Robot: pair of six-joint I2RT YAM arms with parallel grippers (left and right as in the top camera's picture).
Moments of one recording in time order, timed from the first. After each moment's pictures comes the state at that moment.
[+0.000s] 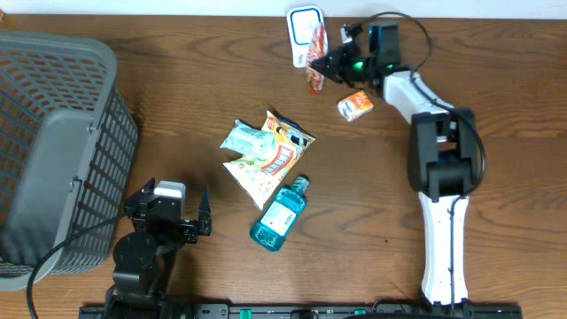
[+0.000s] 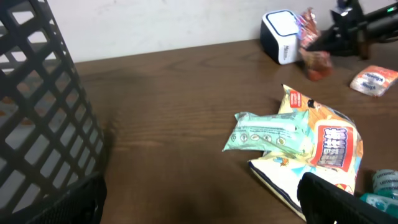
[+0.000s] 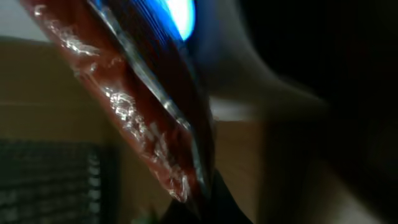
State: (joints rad) left arm -0.14 0.22 0.31 -0.40 -0.02 0.06; right arm 0.14 2.48 1.92 -0.25 -0.79 0.60
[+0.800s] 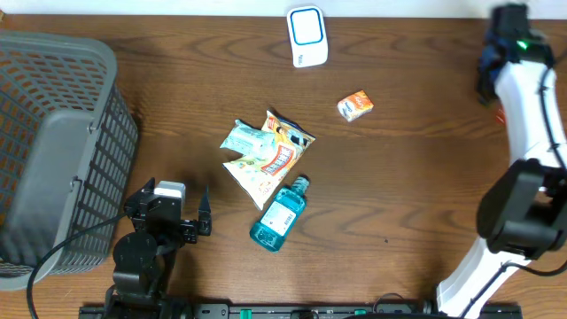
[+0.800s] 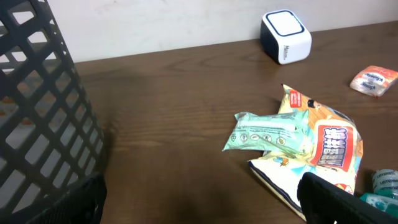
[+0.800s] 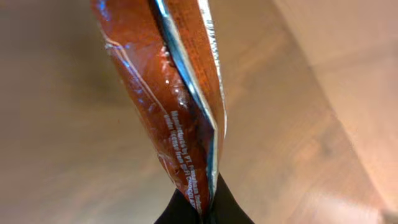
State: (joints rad) left arm -0.14 0.22 0.31 -0.40 -0.02 0.06; right arm -0.20 2.01 1.78 -0.91 0.65 0.23
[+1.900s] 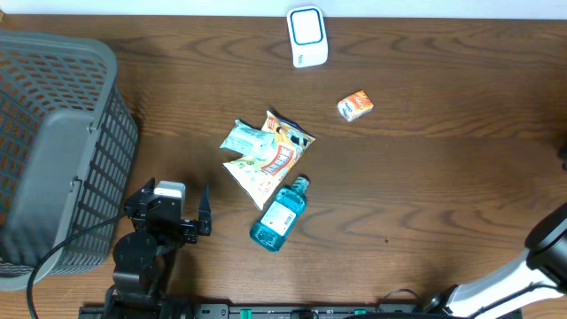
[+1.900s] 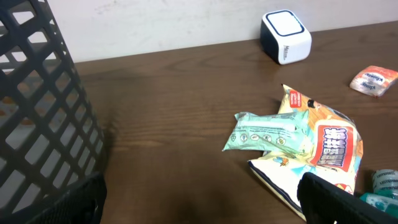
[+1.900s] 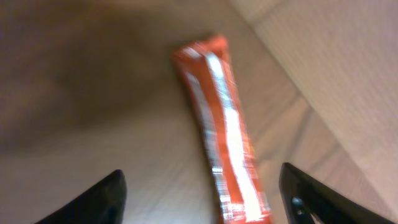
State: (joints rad) left arm -0.14 0.22 0.31 -0.40 -0.02 0.06; right arm -0.72 1.96 1.40 -0.36 0.32 -0.16
